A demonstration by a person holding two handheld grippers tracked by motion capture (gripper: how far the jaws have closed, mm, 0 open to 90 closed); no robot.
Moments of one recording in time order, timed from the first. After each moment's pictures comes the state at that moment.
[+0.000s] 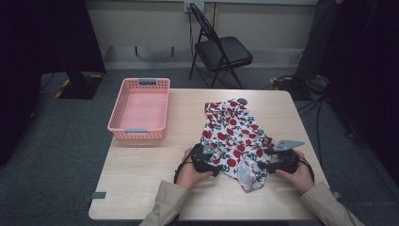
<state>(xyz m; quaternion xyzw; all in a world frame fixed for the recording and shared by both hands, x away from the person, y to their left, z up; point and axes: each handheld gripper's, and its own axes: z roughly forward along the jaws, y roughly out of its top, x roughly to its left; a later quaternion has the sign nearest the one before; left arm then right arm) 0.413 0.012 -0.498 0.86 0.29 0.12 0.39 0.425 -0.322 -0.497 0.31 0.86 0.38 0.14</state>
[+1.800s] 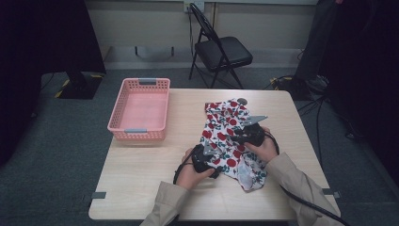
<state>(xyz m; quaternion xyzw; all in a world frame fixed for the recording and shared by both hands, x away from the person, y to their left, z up) 0.413 0.012 -0.499 0.87 0.29 0.12 0.39 0.516 -0.223 -0.486 0.28 0.87 0.39 0.15</state>
